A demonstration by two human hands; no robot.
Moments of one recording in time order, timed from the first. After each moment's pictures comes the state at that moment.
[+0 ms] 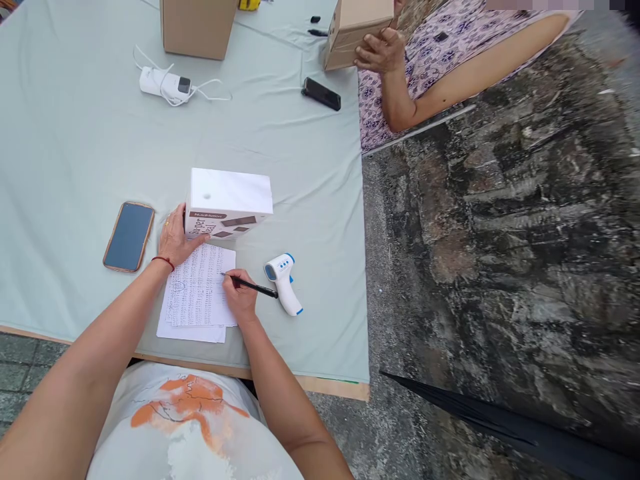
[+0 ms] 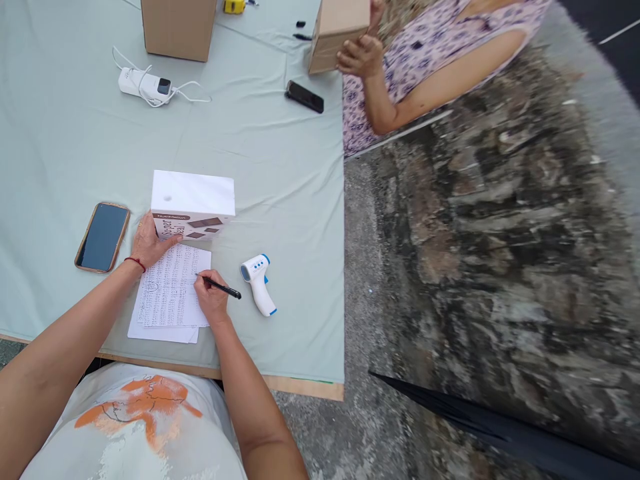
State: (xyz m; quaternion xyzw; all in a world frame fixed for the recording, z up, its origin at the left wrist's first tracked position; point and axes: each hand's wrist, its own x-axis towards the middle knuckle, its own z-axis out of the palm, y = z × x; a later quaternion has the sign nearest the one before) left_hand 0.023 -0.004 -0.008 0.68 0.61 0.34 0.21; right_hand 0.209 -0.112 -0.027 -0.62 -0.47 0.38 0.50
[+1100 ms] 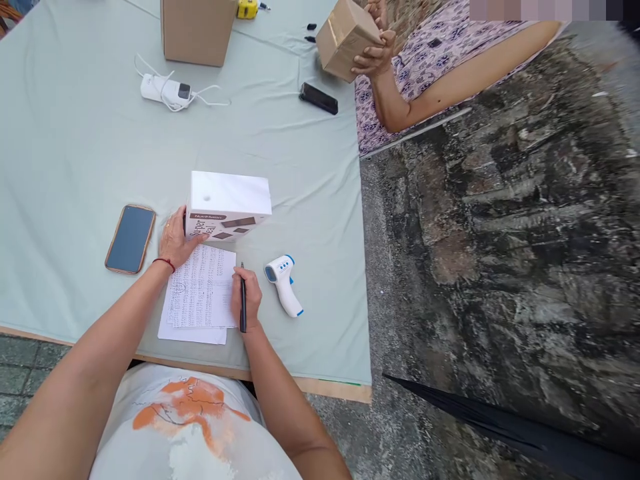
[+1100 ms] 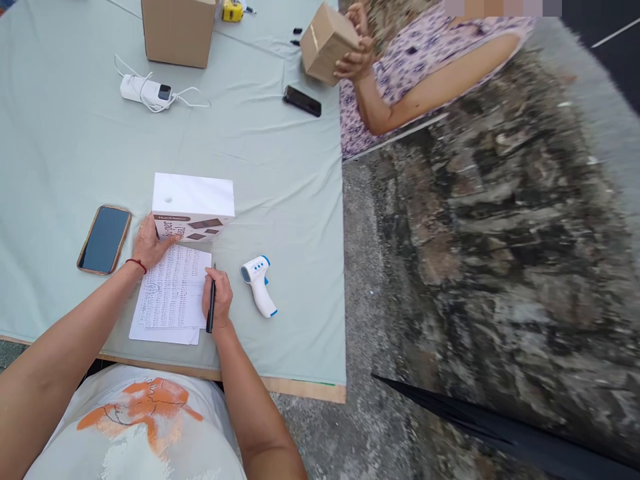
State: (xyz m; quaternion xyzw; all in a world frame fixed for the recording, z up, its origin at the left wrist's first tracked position) left_hand 0.021 -0.004 -0.003 0.68 0.60 0.34 0.24; right_hand 0.218 -0.119 -0.026 -0.62 -0.58 0.22 0.48
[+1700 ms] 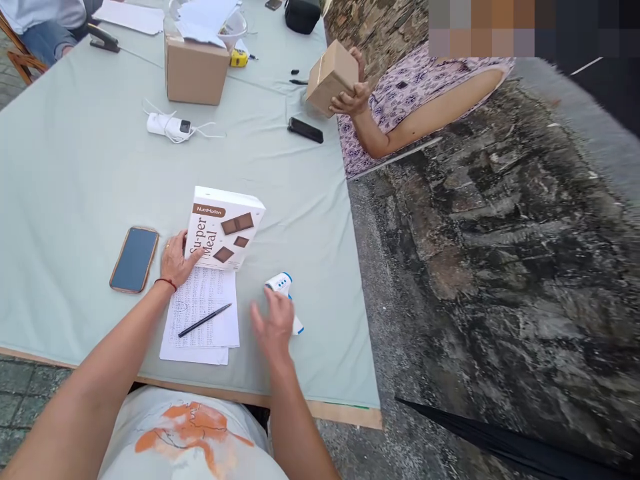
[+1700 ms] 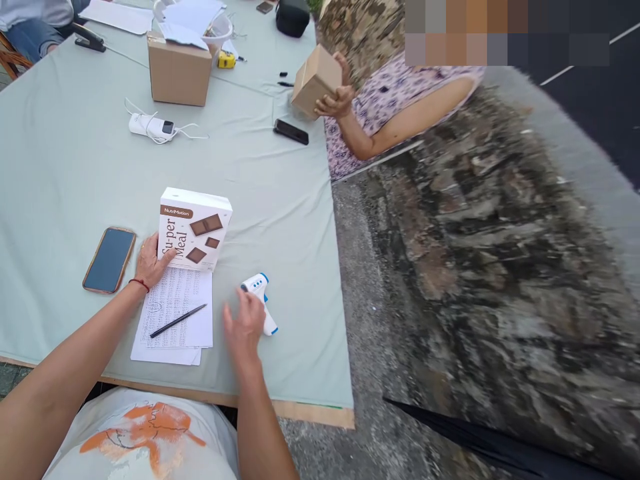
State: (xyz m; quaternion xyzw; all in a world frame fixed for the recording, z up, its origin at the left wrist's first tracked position) left_hand 0.018 -0.007 -0.005 0.67 0.62 0.36 0.22; right_hand 0.267 -0.137 -0.020 -0.70 -0.62 0.05 0.34
